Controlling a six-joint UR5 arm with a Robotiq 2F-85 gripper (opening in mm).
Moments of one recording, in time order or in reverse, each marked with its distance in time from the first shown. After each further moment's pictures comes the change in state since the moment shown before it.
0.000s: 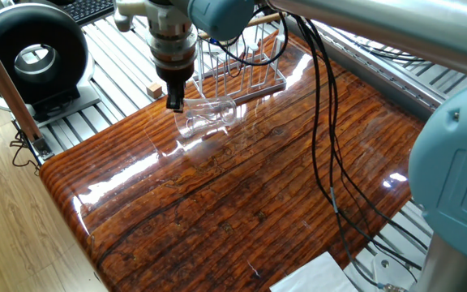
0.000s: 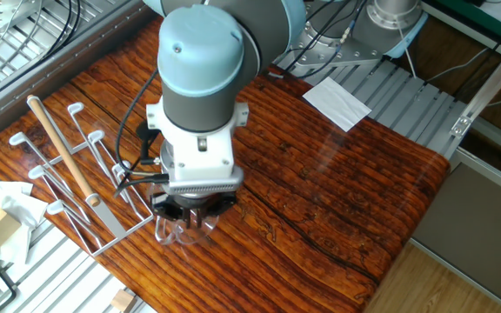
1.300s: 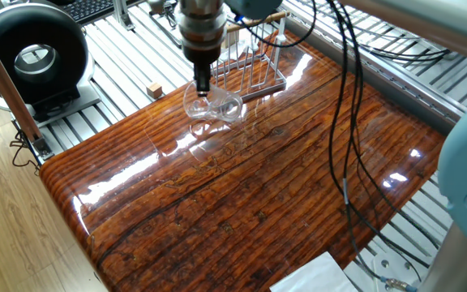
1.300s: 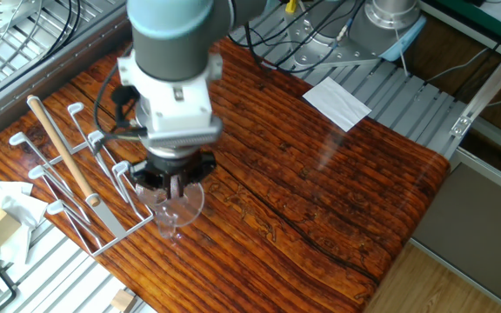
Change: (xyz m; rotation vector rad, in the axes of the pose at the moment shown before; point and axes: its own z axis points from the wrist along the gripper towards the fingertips) arm 0.054 -0.031 -0.025 -0.007 -0.019 -0.112
